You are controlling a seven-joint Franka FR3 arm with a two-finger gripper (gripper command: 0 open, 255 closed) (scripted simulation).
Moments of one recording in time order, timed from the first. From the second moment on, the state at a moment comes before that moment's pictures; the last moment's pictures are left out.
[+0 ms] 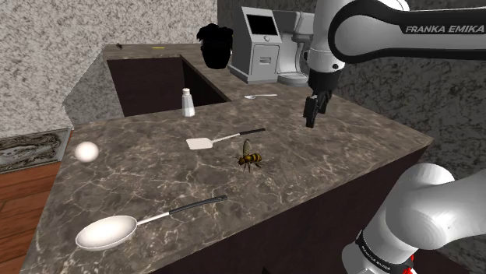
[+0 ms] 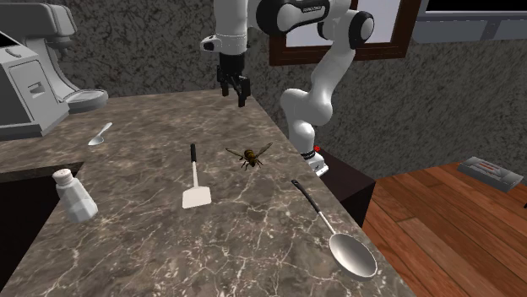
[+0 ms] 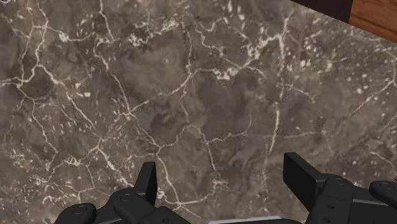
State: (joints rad) arm -0.01 -0.76 0.05 -2.40 -0.12 1.60 -0.11
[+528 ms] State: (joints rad) arm 0.06 -0.76 0.13 -2.46 -0.03 1.76 -0.05
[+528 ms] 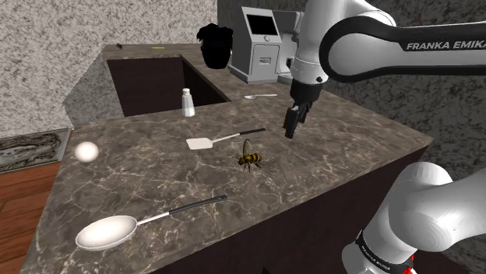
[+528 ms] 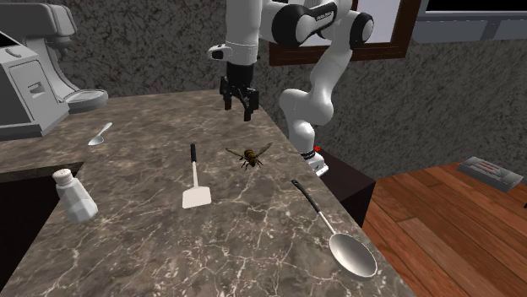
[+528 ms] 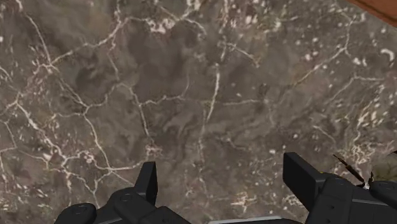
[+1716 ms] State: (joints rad) arm 0.20 -0.67 0.32 -2.58 0.10 2.20 0.07
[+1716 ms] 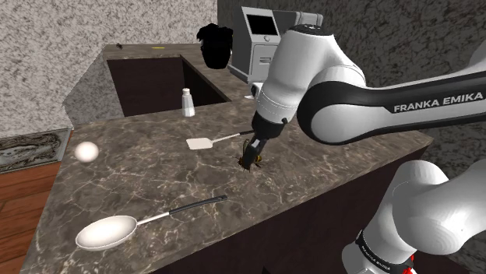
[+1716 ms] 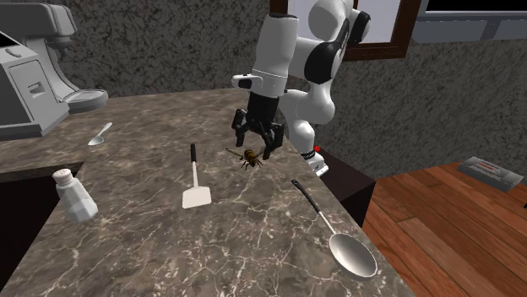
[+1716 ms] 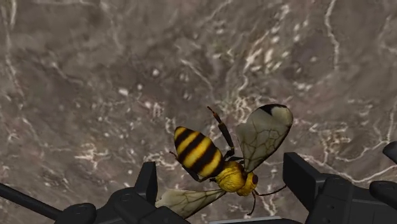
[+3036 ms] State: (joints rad) arm 0.19 -0.68 0.30 -2.51 0.09 2.12 0.06
